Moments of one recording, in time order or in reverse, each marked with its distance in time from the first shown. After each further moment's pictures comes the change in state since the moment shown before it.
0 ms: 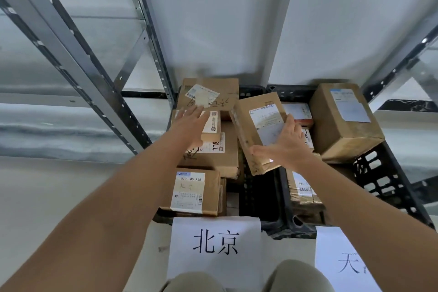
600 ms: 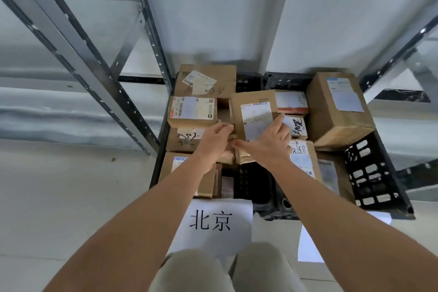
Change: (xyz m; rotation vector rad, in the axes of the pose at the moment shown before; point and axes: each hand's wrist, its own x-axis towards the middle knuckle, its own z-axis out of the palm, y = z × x) left_hand -0.071 0.102 -0.009 -1.679 -0.048 -0.391; right_hand -0.019 -0.014 0.034 0.005 0.050 0.157
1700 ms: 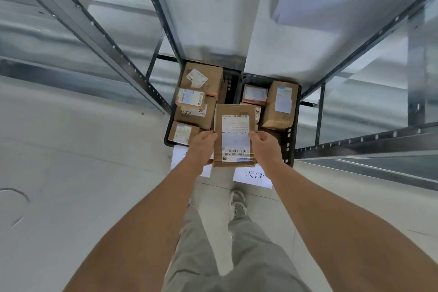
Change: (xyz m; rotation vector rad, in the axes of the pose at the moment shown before) left_hand -0.283 0.241 0.112 -0.089 0.215 -0.423; right_hand -0.181 -0.035 -0.365 0.391 -0.349 0.197
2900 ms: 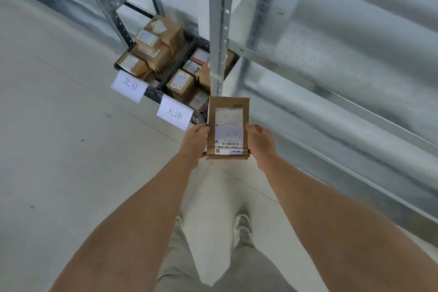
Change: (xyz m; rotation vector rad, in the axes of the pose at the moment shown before) left_hand -0.273 -0.211 0.507 -0.334 0.197 0.110; right_hand -0.115 0.306 -0.479 -0.120 -0.148 -0.214
